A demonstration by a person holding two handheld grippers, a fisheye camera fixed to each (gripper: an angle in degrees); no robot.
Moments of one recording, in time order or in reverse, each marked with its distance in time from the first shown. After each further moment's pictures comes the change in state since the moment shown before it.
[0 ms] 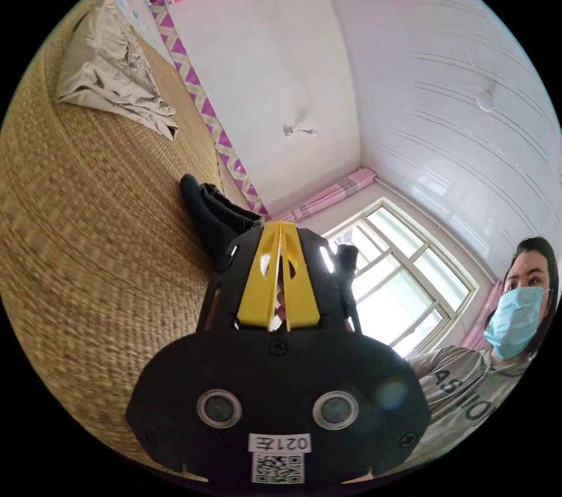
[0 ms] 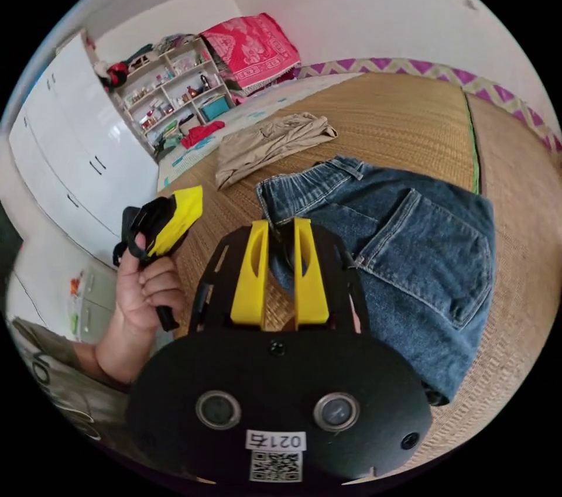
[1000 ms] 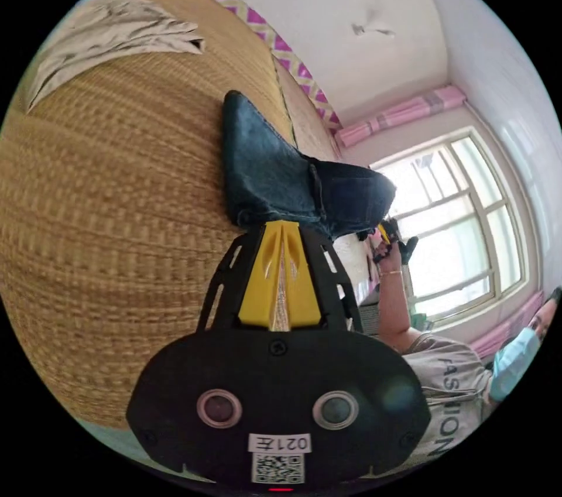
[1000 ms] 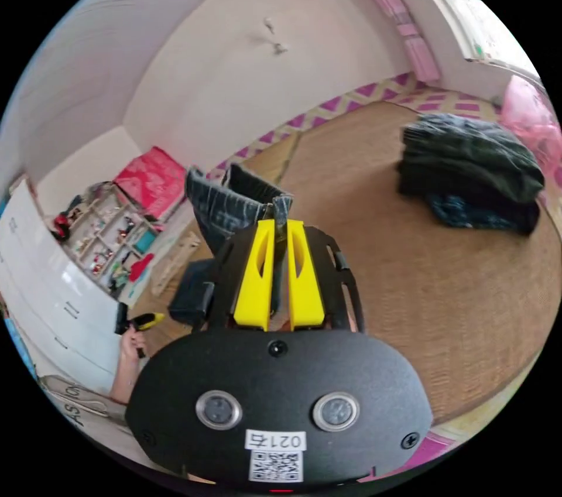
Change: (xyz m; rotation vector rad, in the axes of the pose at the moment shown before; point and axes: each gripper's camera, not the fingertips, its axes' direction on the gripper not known) left arm 0.036 -0.233 0.111 -0.531 -0.407 -0.007; right arm 0.251 0.340 -0.302 0.462 0.264 0.542
